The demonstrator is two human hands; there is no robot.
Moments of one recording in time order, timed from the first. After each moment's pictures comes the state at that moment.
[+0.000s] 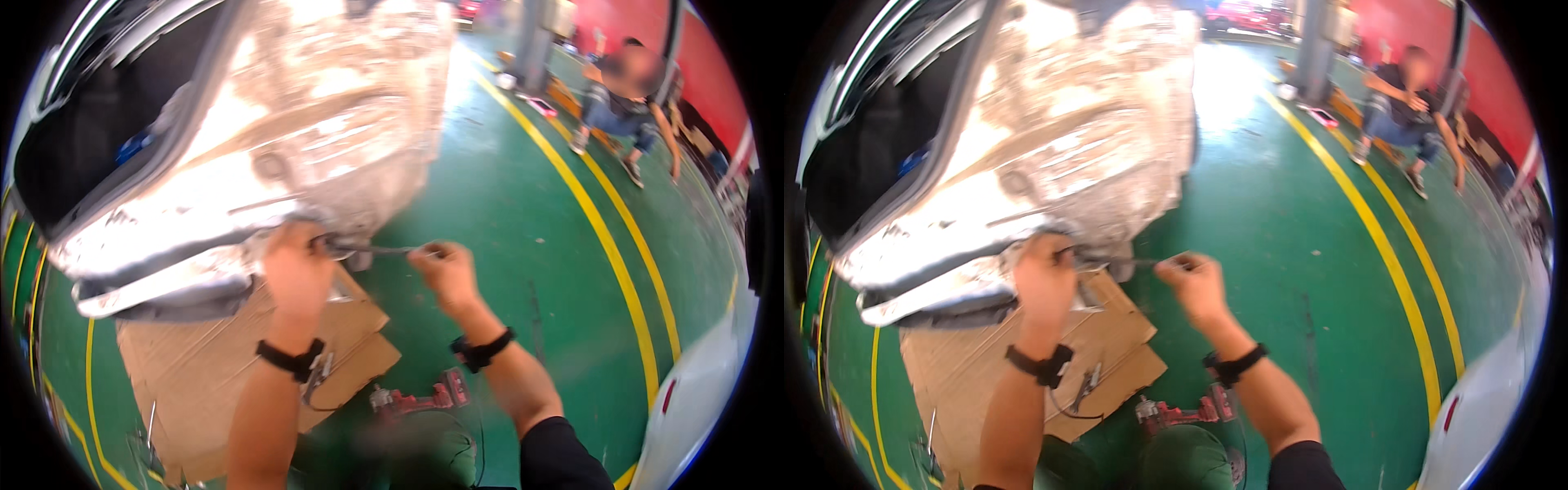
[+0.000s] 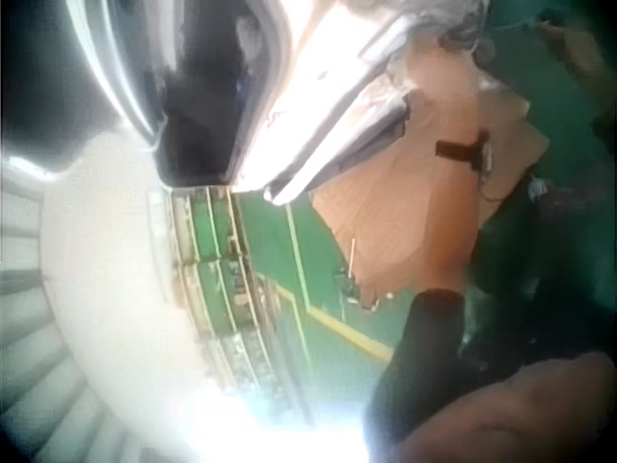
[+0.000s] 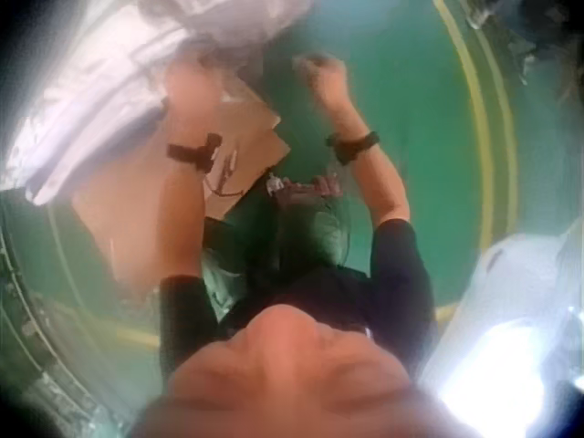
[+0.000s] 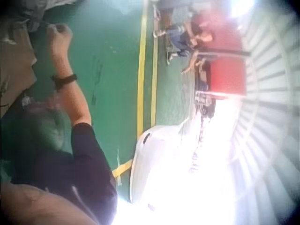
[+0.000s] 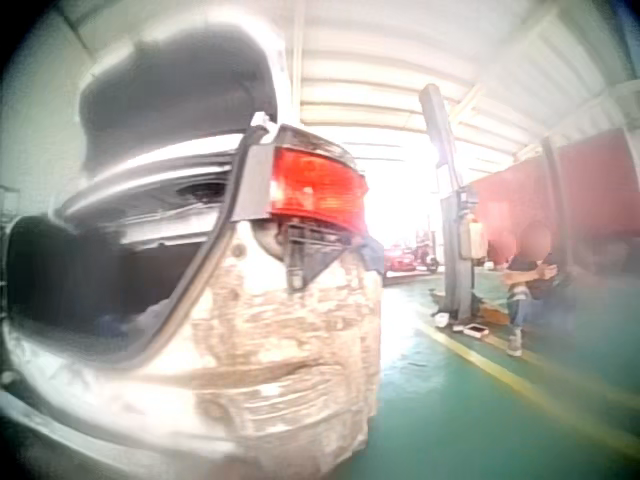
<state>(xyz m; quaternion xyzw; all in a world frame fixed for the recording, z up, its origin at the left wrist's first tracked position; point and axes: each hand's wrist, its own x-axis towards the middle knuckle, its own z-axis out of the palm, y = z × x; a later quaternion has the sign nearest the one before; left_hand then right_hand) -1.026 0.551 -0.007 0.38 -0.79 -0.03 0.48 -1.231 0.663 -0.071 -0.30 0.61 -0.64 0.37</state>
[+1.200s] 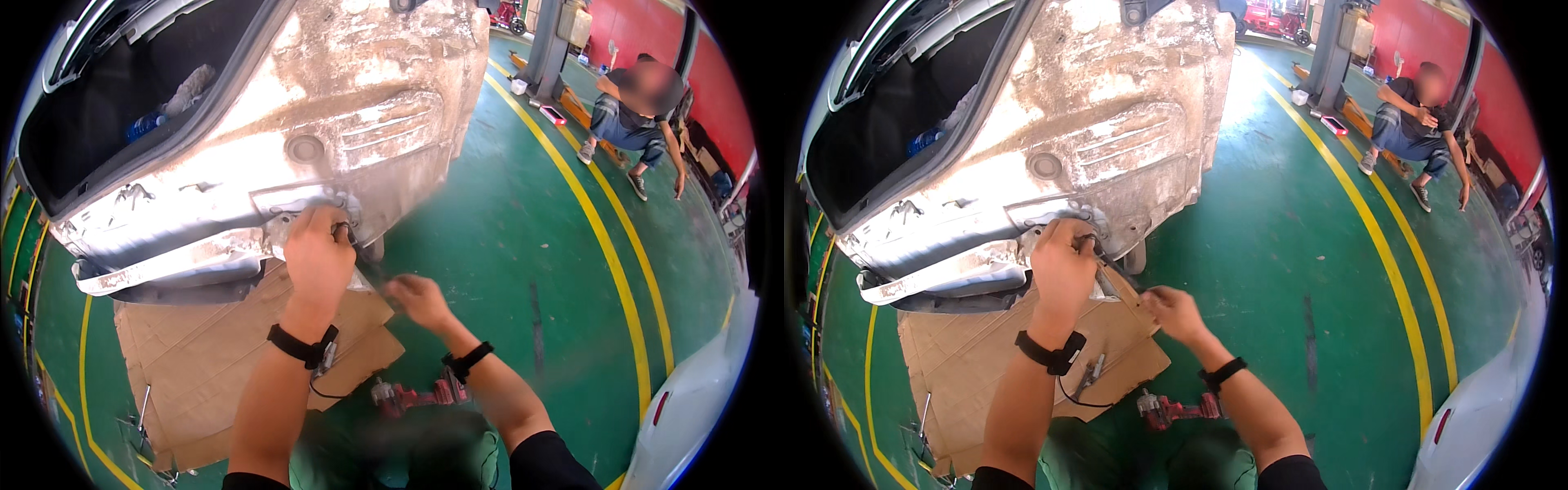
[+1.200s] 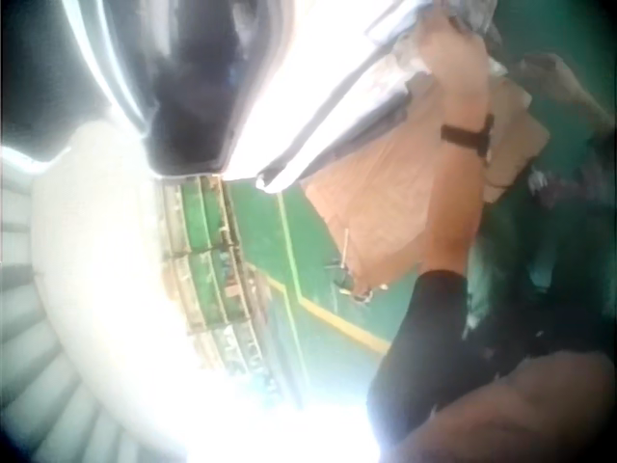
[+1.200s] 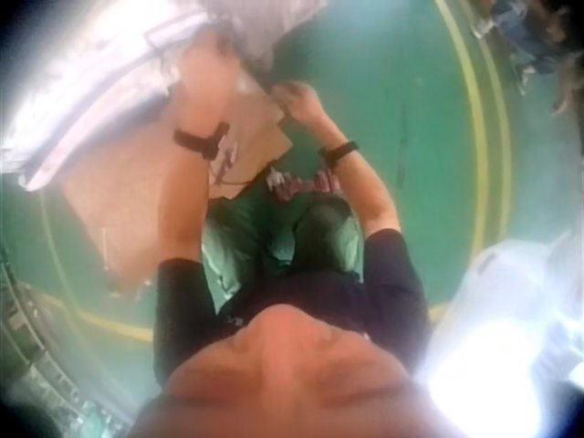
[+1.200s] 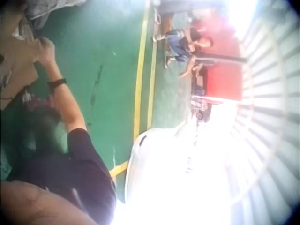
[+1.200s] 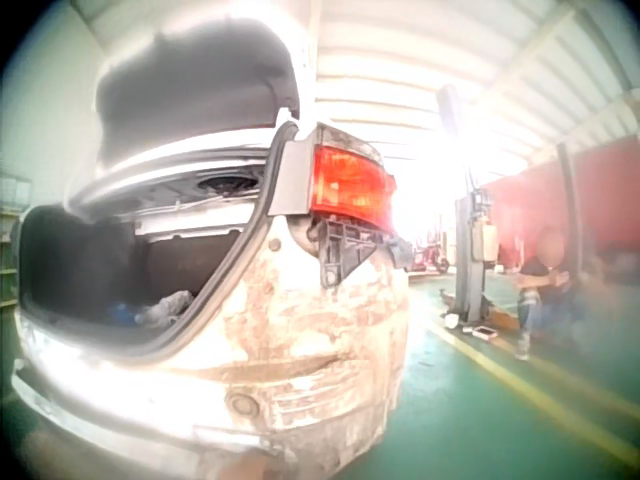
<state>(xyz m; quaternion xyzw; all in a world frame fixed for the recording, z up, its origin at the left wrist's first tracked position) -1.017 0.553 -0.007 0.40 -0.77 -0.10 0.50 -1.177 0.648 -0.168 -0.43 0.60 -0.52 0.42</state>
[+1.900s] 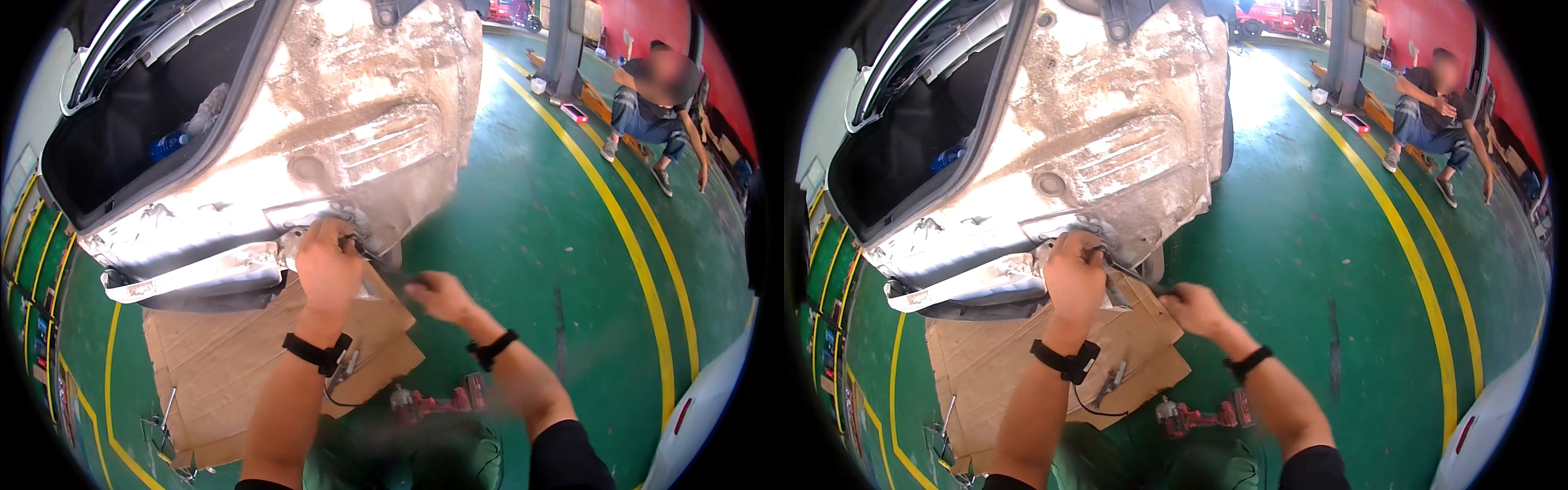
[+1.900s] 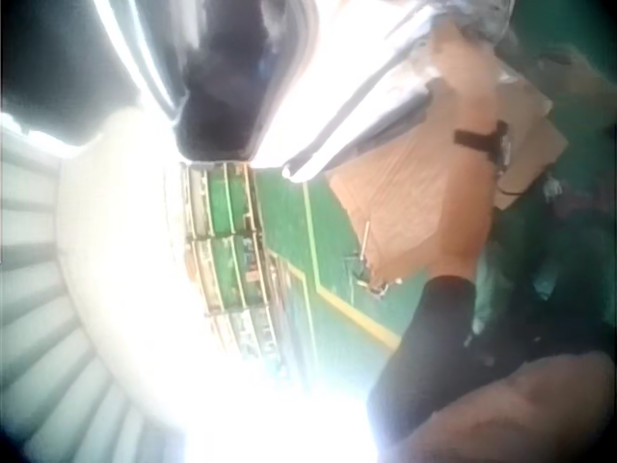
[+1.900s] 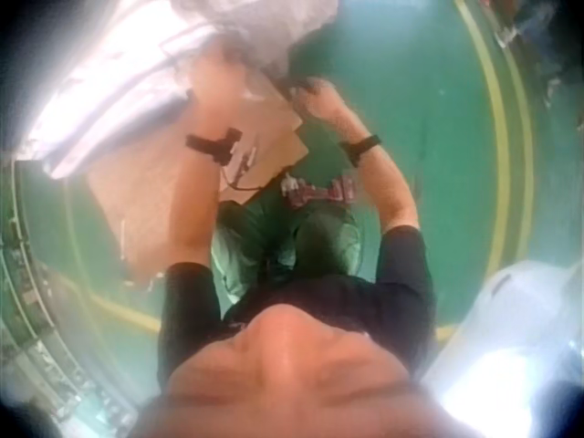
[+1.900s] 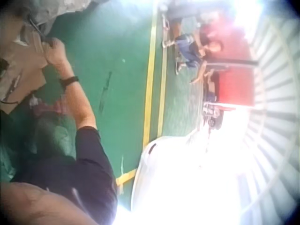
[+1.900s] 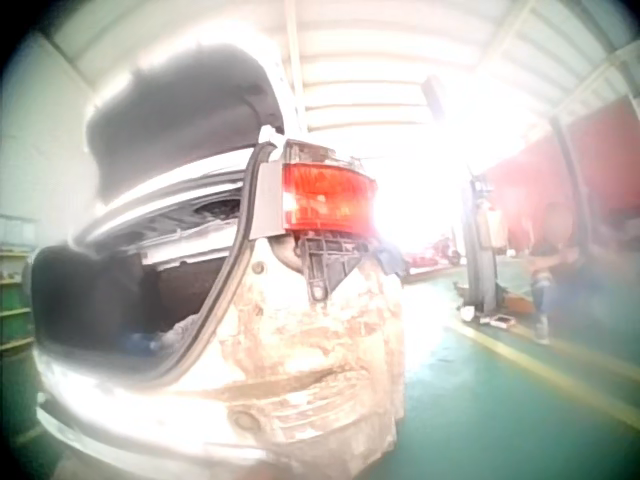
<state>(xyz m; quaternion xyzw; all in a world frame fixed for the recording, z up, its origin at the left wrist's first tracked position) -1.022 0.557 -0.005 0.43 -0.76 -0.07 0.47 -1.210 0.643 -0.125 -0.54 0.65 -0.41 0.34</state>
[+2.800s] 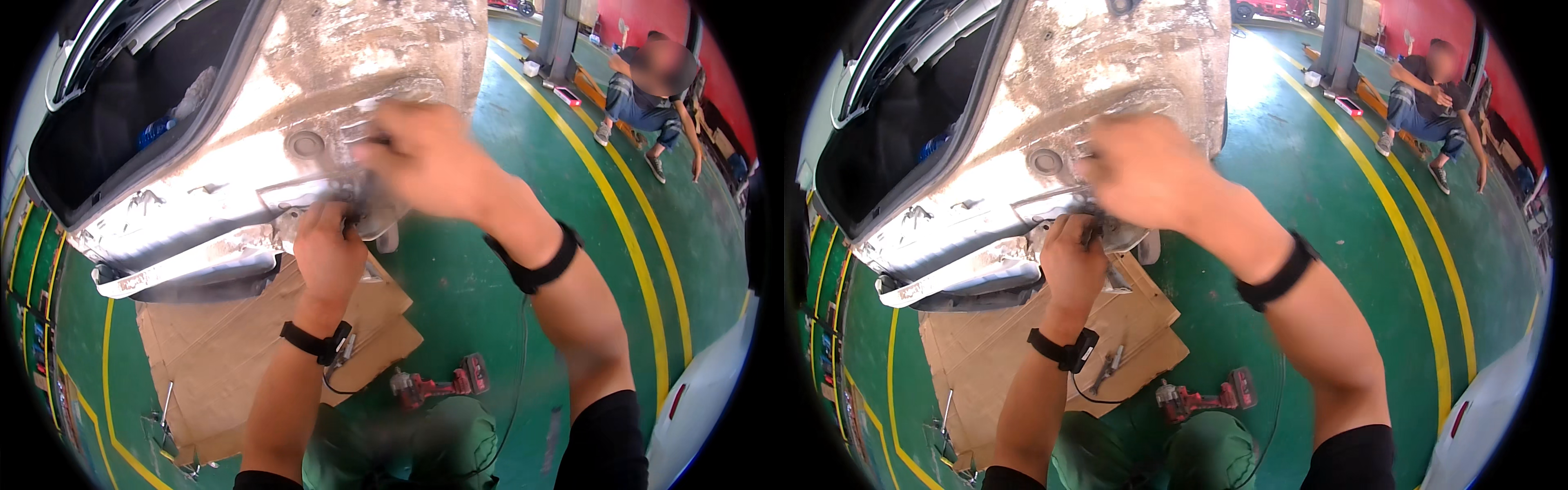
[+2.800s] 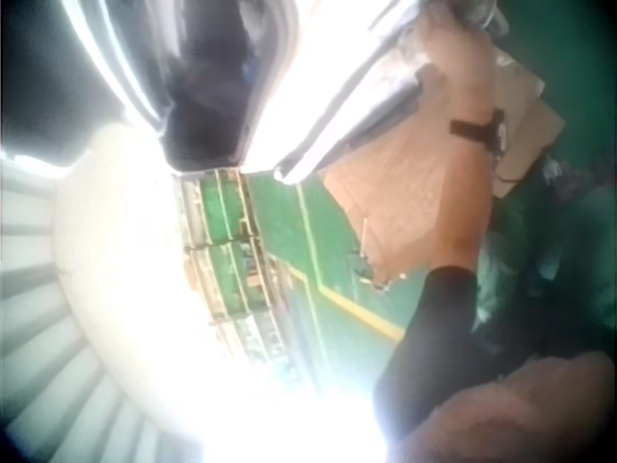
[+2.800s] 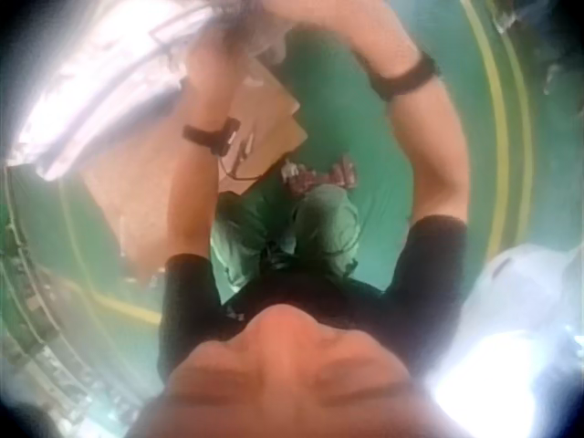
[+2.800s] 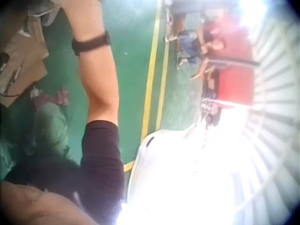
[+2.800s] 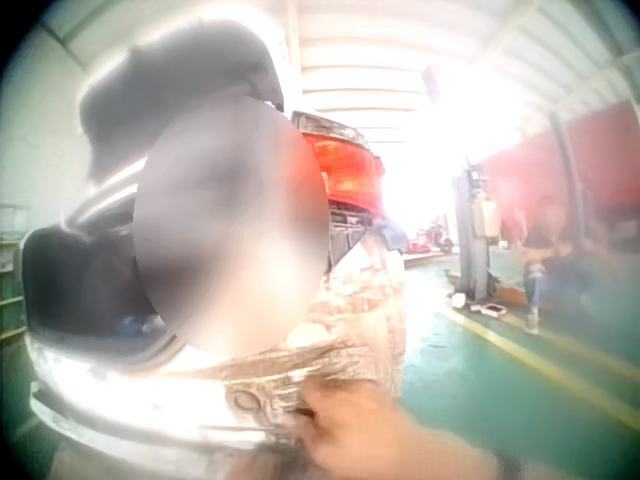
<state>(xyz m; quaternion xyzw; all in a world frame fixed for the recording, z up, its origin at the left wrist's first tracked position) -1.018 0.556 -0.007 0.37 -0.78 0.01 0.50 -1.191 0.611 0.125 -0.75 0.54 -0.38 -0.04</state>
